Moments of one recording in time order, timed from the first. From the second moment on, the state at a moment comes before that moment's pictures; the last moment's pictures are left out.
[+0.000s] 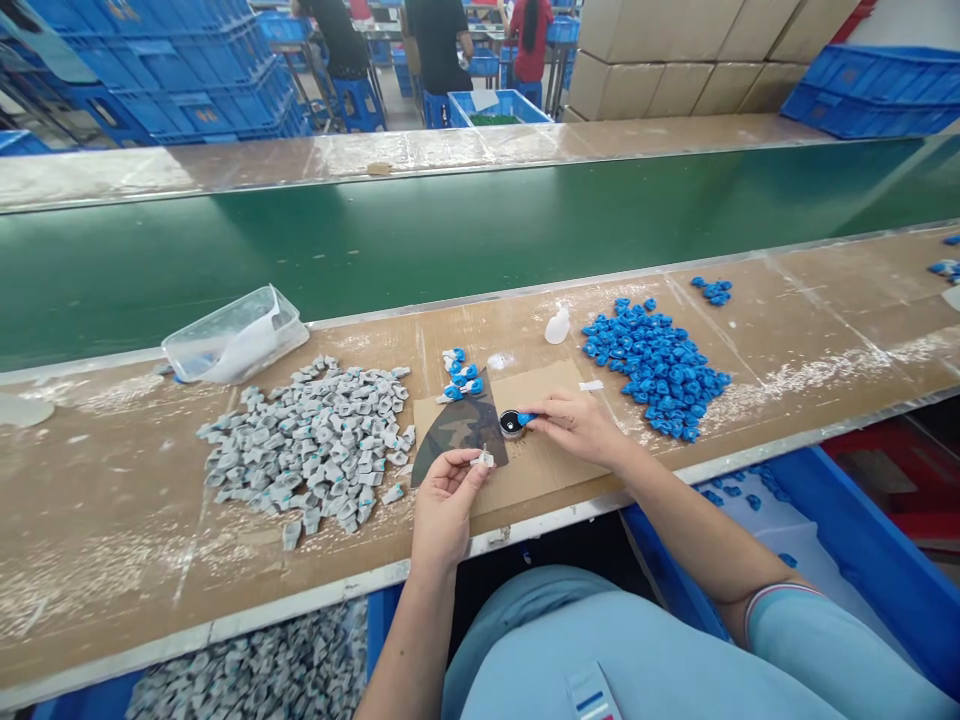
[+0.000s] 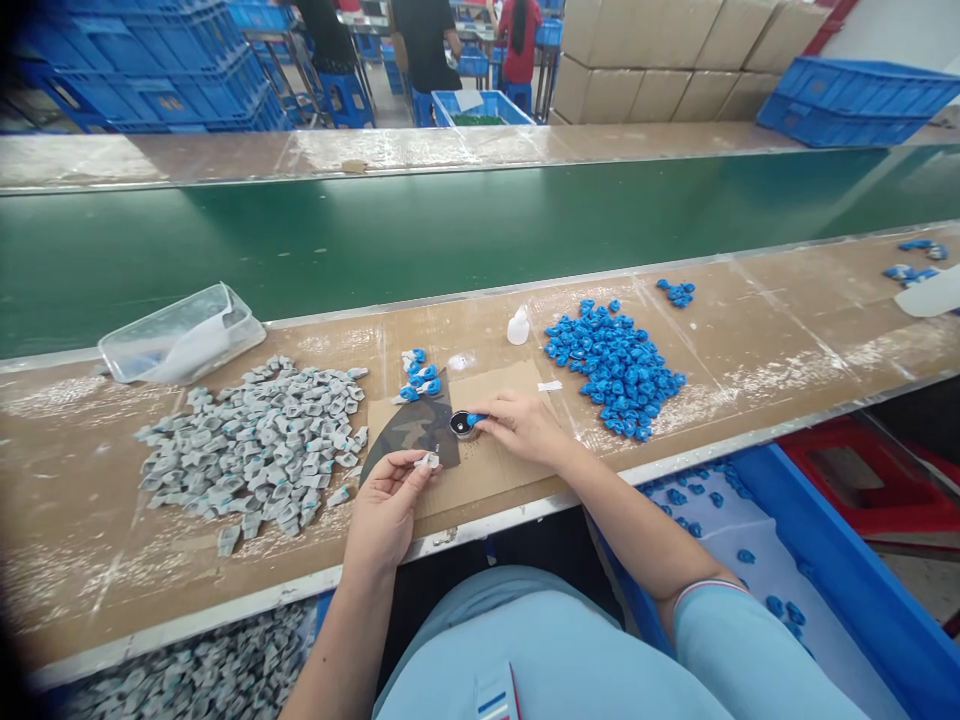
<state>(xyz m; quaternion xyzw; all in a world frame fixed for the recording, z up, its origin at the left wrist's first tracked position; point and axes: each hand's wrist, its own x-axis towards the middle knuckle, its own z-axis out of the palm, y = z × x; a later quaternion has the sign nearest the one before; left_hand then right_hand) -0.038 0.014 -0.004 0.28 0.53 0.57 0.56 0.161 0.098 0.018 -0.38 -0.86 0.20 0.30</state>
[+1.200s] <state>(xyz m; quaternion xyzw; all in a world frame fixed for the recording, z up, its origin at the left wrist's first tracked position) -0.032 0.008 -0.013 0.37 0.51 0.54 0.56 0.138 0.056 -0.006 -0.34 -0.78 0.38 0.37</state>
